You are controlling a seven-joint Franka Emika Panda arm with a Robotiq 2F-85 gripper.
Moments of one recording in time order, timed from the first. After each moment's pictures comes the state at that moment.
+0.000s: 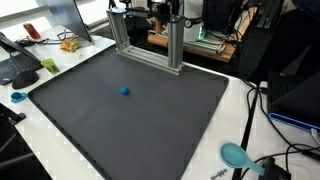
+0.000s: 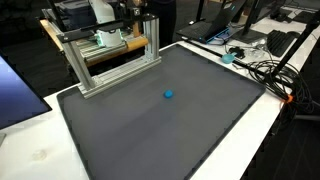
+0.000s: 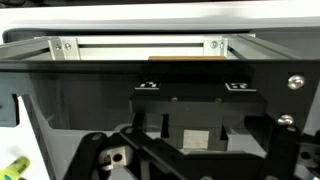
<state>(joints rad) 0.00 -0.62 0.03 -2.68 -0.12 2.12 0.11</state>
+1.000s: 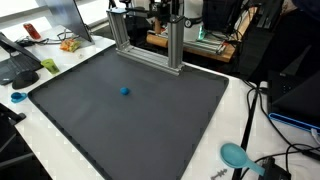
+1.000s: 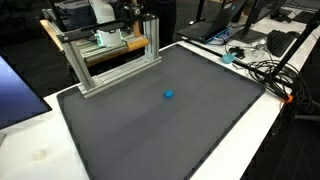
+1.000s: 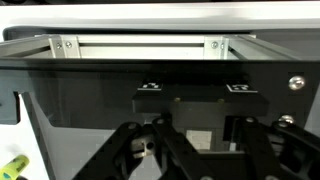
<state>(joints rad) 0.00 -0.62 0.03 -2.68 -0.12 2.12 0.10</state>
